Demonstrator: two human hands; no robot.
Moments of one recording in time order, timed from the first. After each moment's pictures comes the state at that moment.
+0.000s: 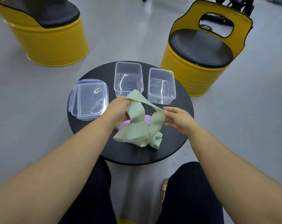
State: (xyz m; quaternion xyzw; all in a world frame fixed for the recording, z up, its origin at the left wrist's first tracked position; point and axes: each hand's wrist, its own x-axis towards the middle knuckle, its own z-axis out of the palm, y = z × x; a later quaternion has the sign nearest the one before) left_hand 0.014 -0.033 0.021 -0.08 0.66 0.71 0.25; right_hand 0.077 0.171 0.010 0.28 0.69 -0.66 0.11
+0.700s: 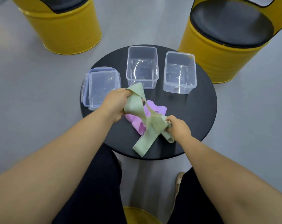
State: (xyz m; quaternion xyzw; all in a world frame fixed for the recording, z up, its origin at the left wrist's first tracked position) left_hand -0.002 -0.054 0.016 -0.16 0.69 0.67 0.22; right_hand 0.067 0.151 -0.107 0.19 0.93 -0.25 0.18
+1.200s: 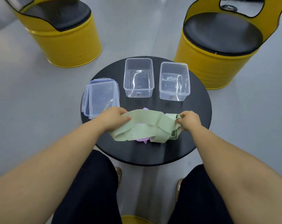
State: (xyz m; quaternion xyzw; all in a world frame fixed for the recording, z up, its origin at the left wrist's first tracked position) left_hand 0.017 -0.066 0.035 0.10 0.94 0.21 0.27; right_hand 0.039 0.207 -0.065 0.28 0.89 -0.34 0.14
